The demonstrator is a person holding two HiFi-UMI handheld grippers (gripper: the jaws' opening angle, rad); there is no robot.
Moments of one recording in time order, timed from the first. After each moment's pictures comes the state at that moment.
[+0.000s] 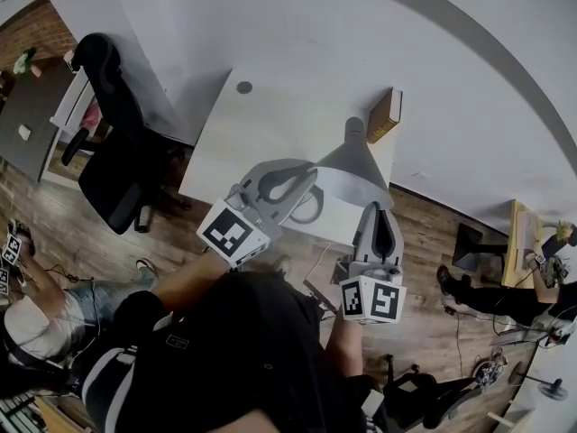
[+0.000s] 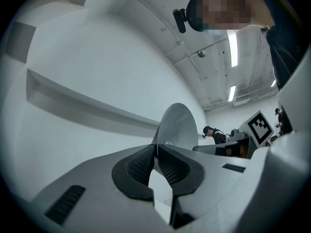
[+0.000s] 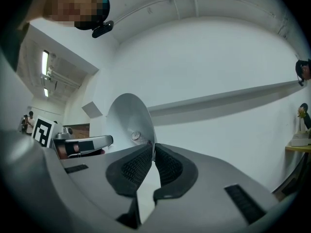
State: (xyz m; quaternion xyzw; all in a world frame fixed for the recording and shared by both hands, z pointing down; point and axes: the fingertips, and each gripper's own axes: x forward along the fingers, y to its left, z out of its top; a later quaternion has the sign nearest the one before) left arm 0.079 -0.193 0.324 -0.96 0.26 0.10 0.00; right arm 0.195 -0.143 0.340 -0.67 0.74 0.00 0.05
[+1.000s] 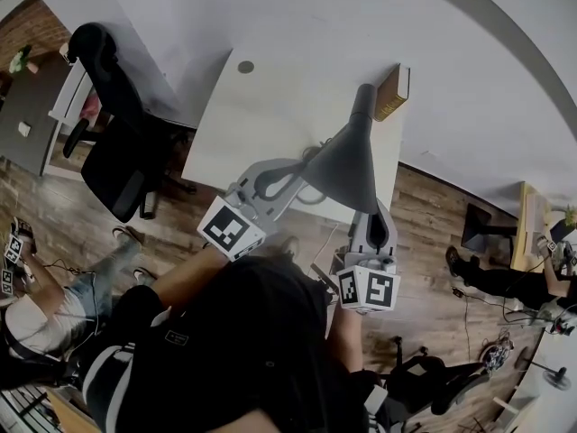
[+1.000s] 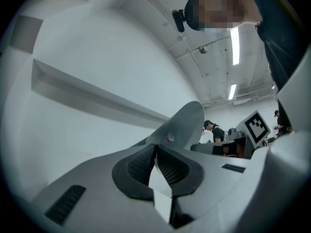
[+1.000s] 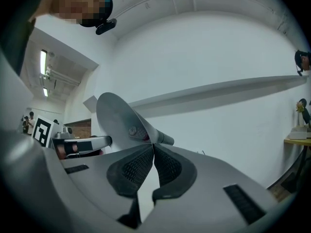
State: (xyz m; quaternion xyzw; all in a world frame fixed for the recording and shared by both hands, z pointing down) left arm 0.073 -0.181 0.383 -0.96 0.25 0.08 -0.03; right arm 0.190 -0.134 0.397 -0.67 0.74 -0.03 0.03
